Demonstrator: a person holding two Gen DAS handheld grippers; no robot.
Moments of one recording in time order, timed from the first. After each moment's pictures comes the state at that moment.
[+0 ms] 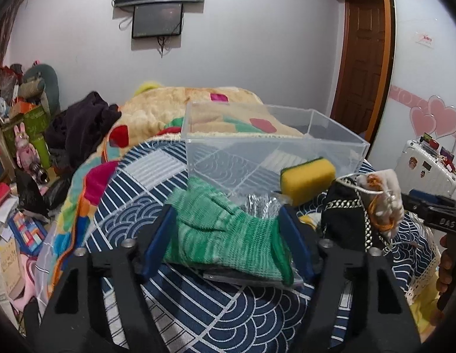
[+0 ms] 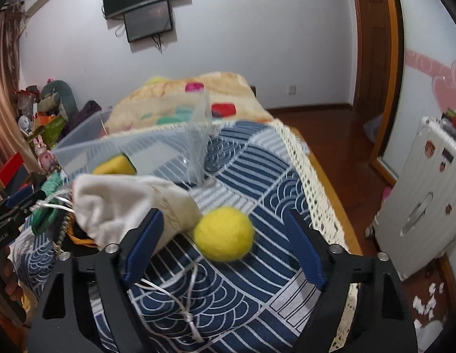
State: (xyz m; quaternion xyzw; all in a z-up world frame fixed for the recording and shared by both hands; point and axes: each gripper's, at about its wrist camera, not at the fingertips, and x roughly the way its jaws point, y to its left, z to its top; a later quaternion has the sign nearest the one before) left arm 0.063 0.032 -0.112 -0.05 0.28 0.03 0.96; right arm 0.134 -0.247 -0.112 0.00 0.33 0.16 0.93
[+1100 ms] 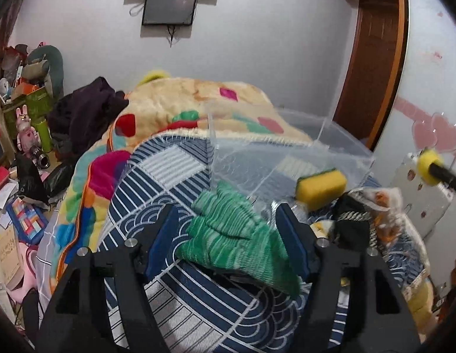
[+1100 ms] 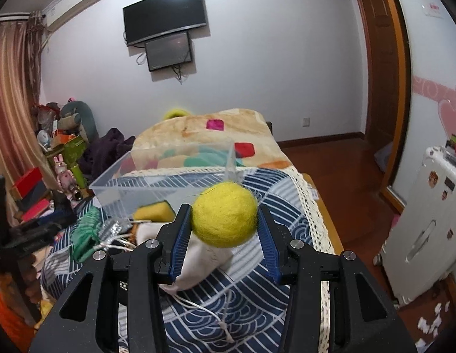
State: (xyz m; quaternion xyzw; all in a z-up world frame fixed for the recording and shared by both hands) left arm 0.067 0.065 -0.106 -0.08 0.30 0.03 0.95; right arm 0.112 -0.237 -0.051 0.01 0.24 0.20 0.95
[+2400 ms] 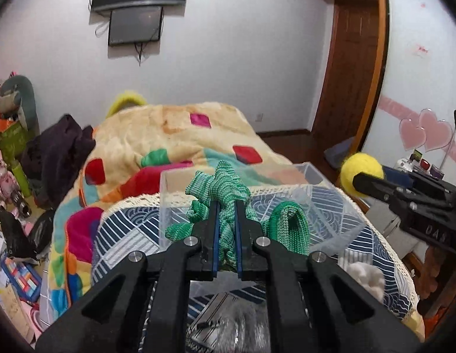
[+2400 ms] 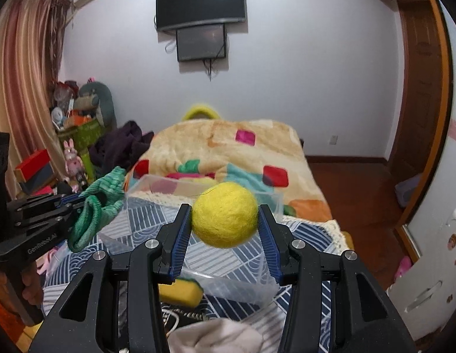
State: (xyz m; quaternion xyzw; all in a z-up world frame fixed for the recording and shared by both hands) left arm 0.171 0.049 -0.038 -0.05 0.29 -0.02 0.95; right arm 0.185 -0.155 -0.034 -0.05 0.25 0.26 0.93
